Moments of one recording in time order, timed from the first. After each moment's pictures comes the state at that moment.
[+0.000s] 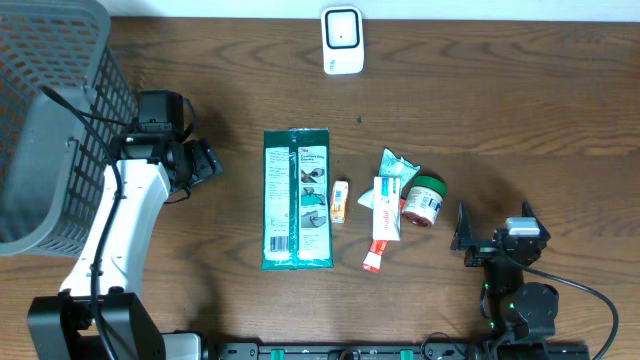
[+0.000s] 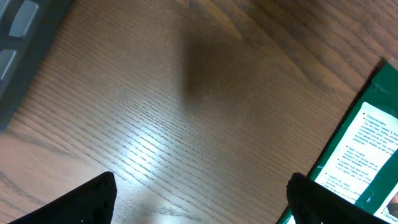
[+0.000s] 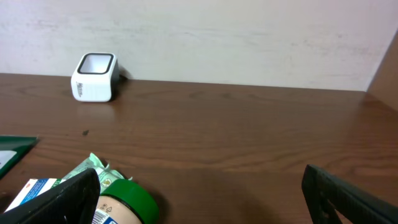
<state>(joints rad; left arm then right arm) 0.03 1.52 1.13 -0.89 -0.09 -0.46 0.06 0.02 0.01 -0.06 0.07 -0.03</state>
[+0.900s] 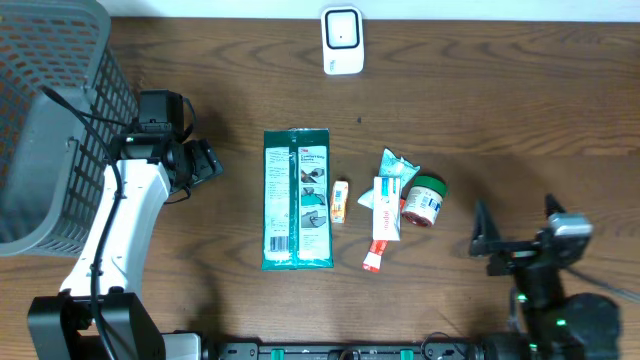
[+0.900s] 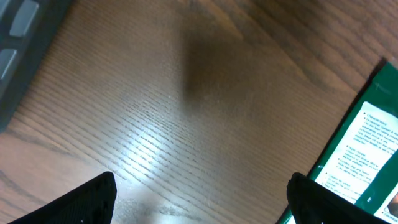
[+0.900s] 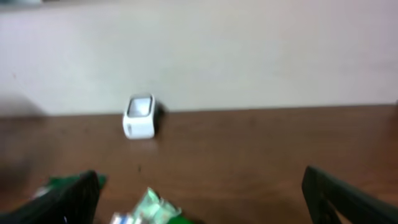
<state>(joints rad) 0.03 1.52 1.13 -0.89 -0.09 -0.46 0.06 0.20 0.53 -0.42 -0.03 0.11</state>
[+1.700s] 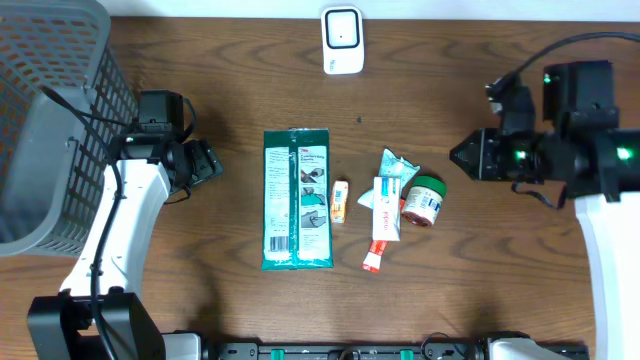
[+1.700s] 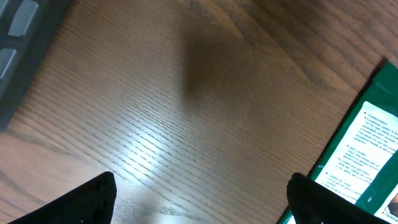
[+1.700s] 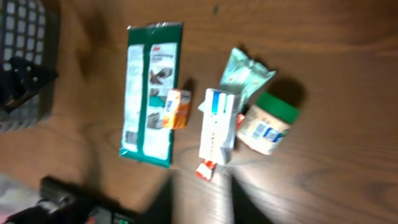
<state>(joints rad) 0.03 1.52 1.13 -0.89 -0.09 -0.46 0.06 1.38 1.60 -1.34 -0.43 0.14</state>
